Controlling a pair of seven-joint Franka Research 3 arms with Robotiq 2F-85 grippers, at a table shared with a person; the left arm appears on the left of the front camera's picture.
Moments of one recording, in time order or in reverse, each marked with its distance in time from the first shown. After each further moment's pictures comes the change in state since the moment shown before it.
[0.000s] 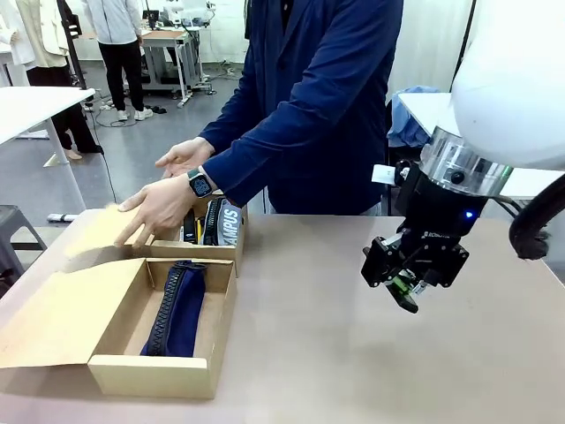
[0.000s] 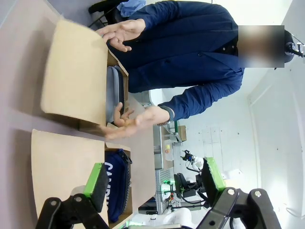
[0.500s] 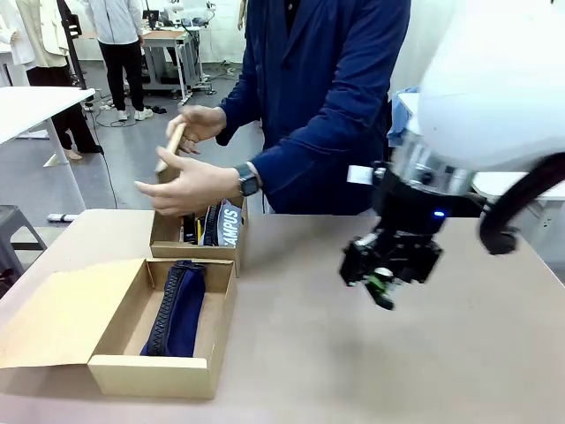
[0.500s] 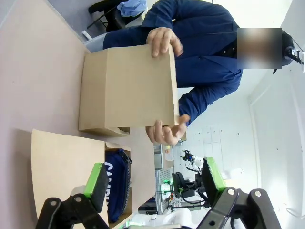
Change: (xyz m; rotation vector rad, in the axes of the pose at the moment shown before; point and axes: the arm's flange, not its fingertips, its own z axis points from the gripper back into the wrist) left arm 0.000 0.000 0.000 0.000 0.000 0.001; right arm 0.020 0.040 -0.011 -0.021 -0.001 0.050
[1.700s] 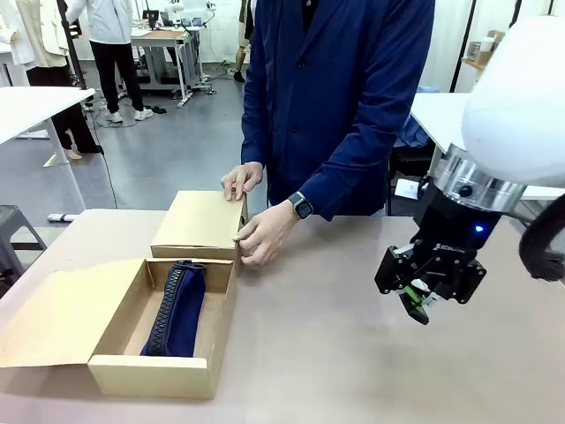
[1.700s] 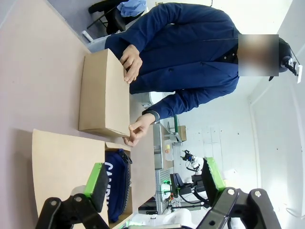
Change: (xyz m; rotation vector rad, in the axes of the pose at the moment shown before) left arm 0.000 0.000 0.000 0.000 0.000 0.000; right arm -0.025 -0.063 -0.004 0.019 0.022 -0.231
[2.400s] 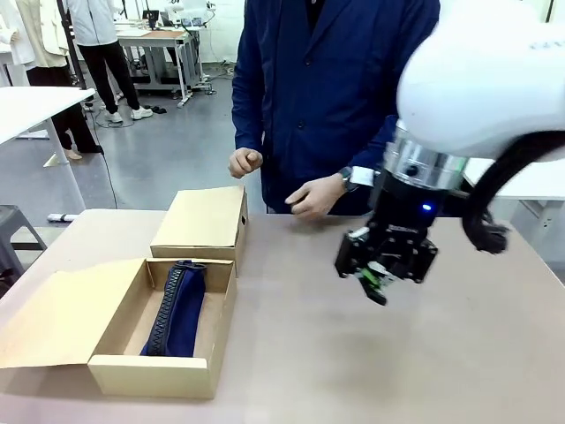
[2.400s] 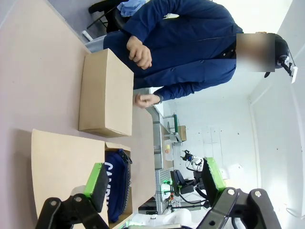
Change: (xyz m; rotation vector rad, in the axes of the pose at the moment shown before) left arm 0.000 0.000 0.000 0.000 0.000 0.000; right arm 0.026 0.063 0.004 -0.006 0.027 0.089
